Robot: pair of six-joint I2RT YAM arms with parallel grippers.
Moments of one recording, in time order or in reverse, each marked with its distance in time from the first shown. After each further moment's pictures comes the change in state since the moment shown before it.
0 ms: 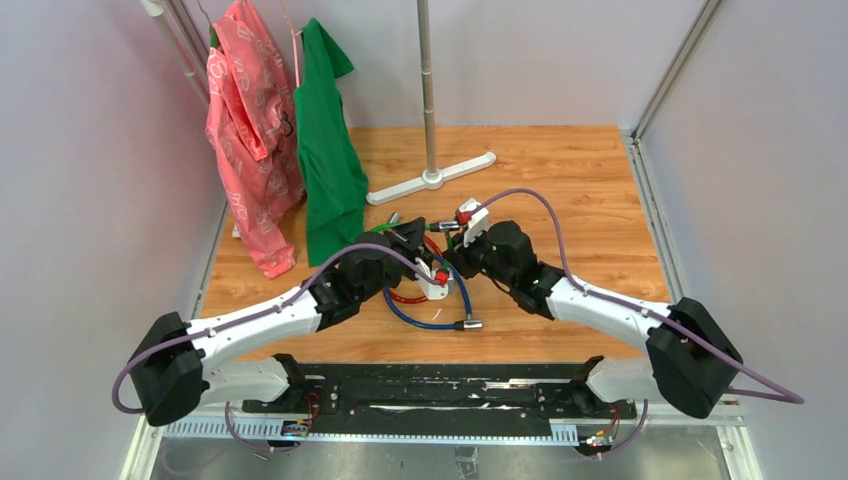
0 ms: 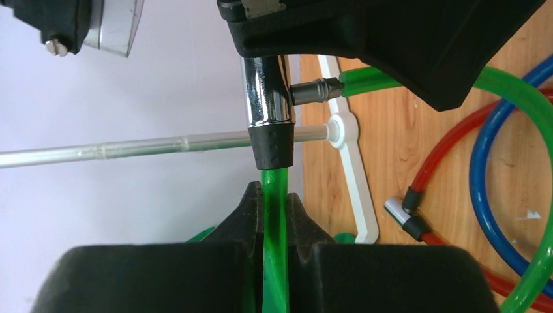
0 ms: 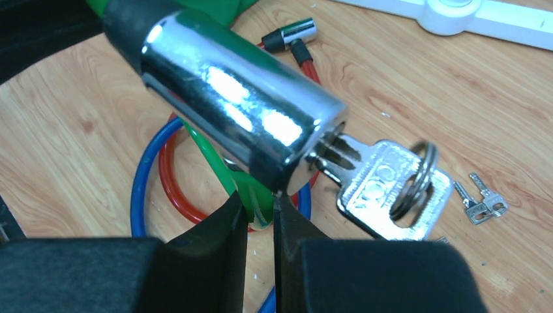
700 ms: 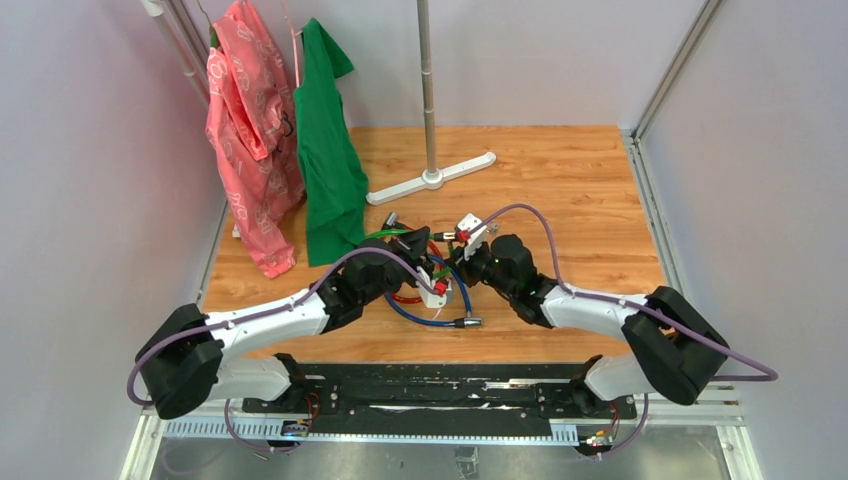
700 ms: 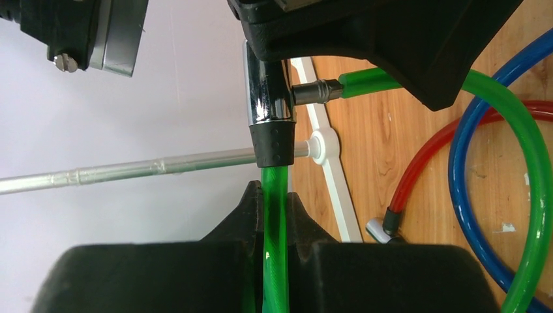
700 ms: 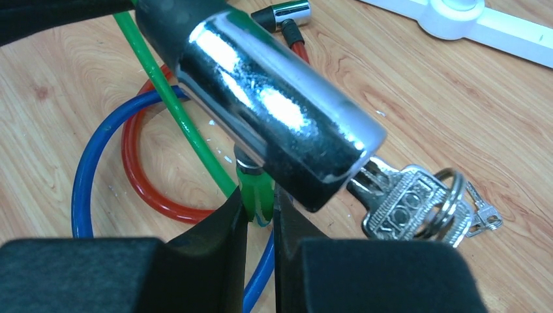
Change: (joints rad) left arm 0.032 0.072 -0.098 0.142 0.091 0.040; right arm -0.013 0.101 -0.148 0.271 -0.040 -0.139
